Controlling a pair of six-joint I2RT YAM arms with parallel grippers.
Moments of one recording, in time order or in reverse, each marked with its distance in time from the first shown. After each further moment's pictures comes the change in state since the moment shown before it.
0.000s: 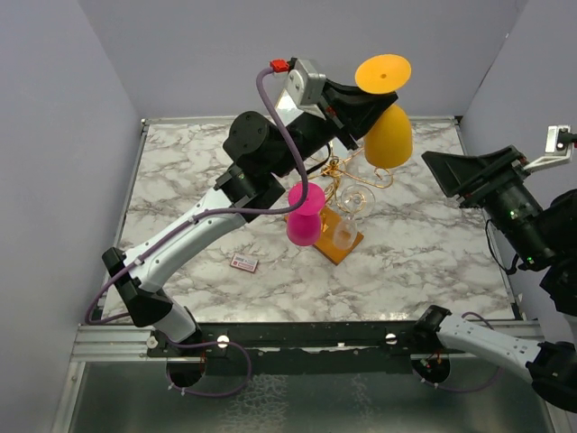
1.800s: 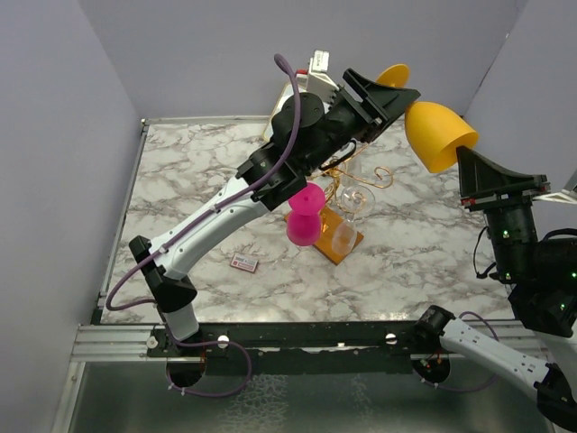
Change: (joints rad) left arm -0.036 0.152 0.225 -0.447 -0.242 -0.975; right arm 0.000 -0.227 -0.445 0.623 0.194 -0.331
